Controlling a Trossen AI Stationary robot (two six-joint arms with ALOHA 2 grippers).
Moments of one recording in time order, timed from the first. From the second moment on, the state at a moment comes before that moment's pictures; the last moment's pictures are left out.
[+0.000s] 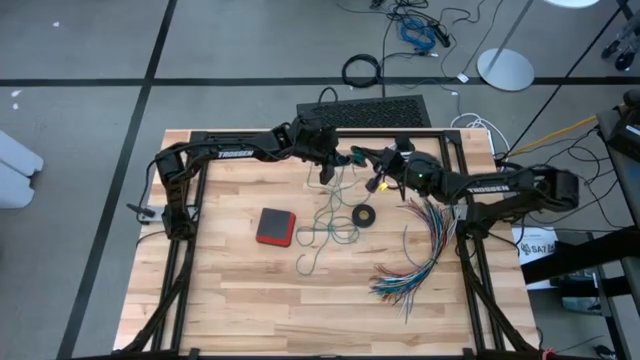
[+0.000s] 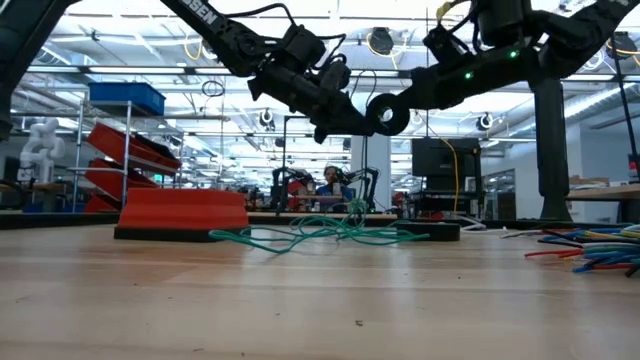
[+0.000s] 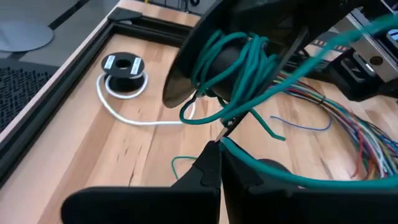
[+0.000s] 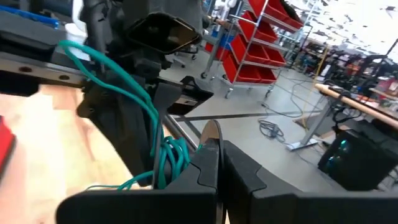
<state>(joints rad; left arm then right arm) 0.44 1.88 1.35 0.06 0.48 0.00 -0.31 1.24 0.50 0.65 0.34 -0.25</state>
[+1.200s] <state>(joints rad) 0.36 1.88 1.35 0.11 0.32 -0.05 -0.29 1.30 0.50 0.94 0.45 -0.35</state>
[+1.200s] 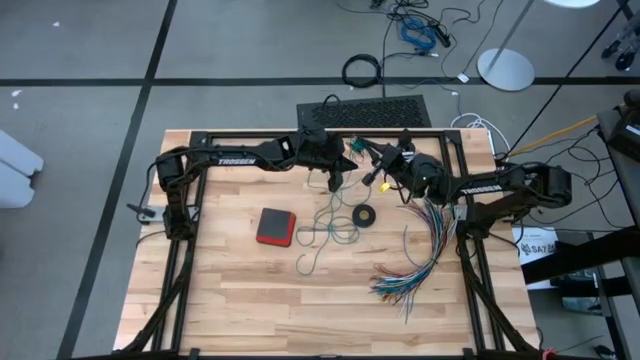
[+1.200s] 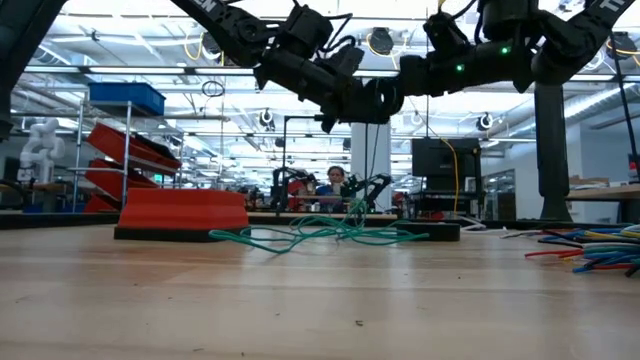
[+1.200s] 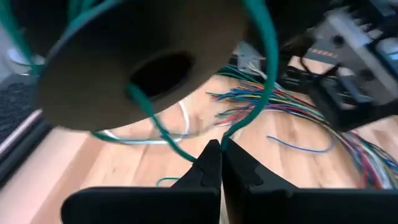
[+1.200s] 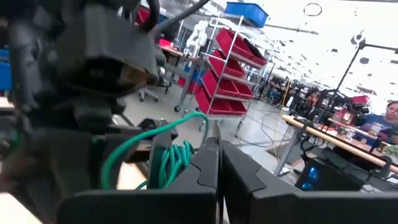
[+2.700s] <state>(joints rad) 0.34 1.89 1.38 0.05 0.19 -0.02 -0.30 1.30 0.50 1.17 0.39 -0.30</state>
